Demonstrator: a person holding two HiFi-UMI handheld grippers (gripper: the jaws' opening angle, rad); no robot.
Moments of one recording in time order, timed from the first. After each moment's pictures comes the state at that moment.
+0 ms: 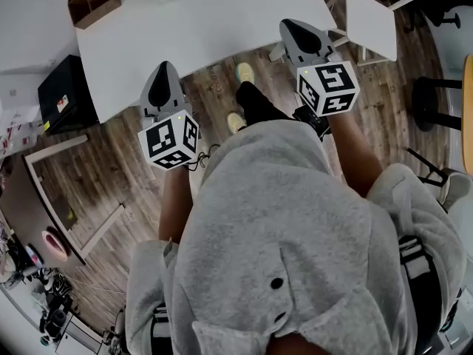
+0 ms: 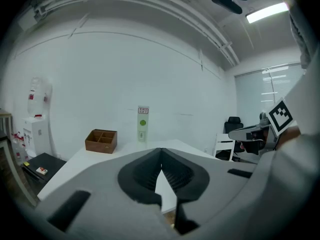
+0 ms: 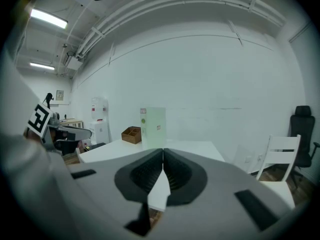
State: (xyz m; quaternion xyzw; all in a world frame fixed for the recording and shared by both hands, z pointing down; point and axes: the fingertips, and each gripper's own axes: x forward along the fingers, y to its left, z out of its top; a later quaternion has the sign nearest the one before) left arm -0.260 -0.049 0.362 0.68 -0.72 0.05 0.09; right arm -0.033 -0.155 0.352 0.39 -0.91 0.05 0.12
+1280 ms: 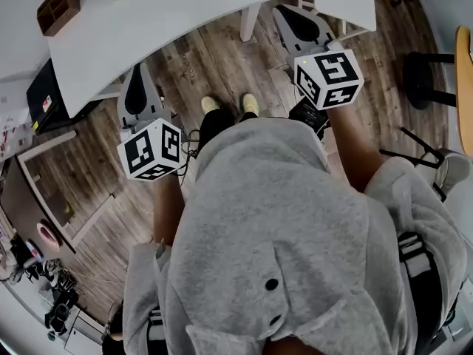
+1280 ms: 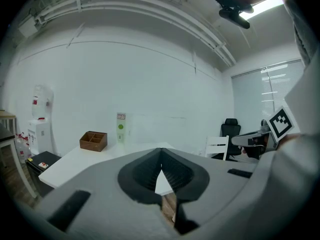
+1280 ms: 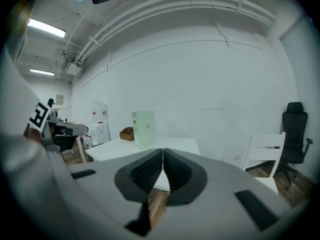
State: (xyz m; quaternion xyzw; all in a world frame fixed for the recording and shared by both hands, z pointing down) left arm -0.113 -0.010 0.328 0.67 -0.73 0.04 0.08; right arm 0.134 -0.126 0.340 0.39 -0.91 0.06 0.10
